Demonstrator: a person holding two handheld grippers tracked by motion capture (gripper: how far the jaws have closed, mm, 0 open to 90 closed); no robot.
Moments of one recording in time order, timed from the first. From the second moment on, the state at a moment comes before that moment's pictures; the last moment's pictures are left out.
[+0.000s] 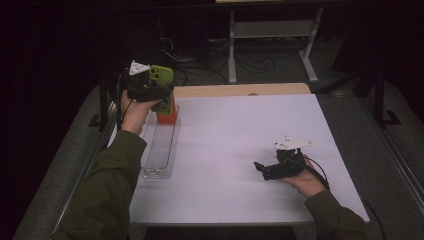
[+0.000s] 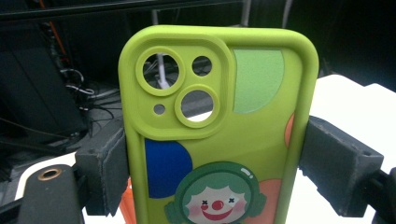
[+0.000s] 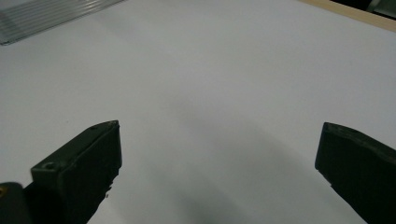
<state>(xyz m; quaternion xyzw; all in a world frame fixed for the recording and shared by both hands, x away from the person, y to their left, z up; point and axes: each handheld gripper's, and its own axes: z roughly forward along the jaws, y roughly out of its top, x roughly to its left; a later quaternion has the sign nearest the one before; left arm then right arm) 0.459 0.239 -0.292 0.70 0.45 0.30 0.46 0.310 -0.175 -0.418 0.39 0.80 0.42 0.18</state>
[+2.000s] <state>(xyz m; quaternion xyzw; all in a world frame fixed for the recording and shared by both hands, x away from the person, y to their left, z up) 0.482 0.233 -0.385 0.64 0.56 0.33 0.40 0.310 -0.173 -0.419 0.38 0.80 0.42 0.19</state>
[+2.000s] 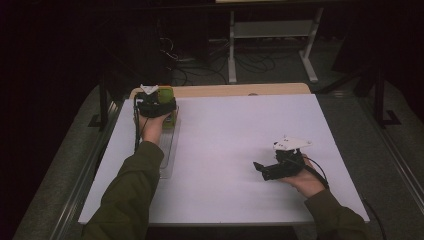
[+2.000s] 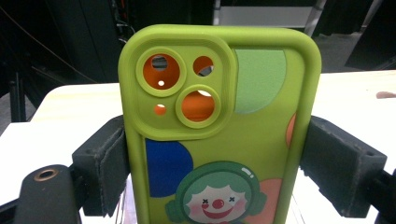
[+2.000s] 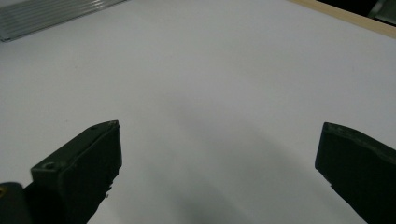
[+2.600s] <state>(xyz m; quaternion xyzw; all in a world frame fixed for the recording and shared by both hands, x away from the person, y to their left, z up) 0.484 0.237 -0.389 0.65 0.57 0.32 0.39 0.310 -0.173 -0.418 0.38 0.80 0.42 0.19</state>
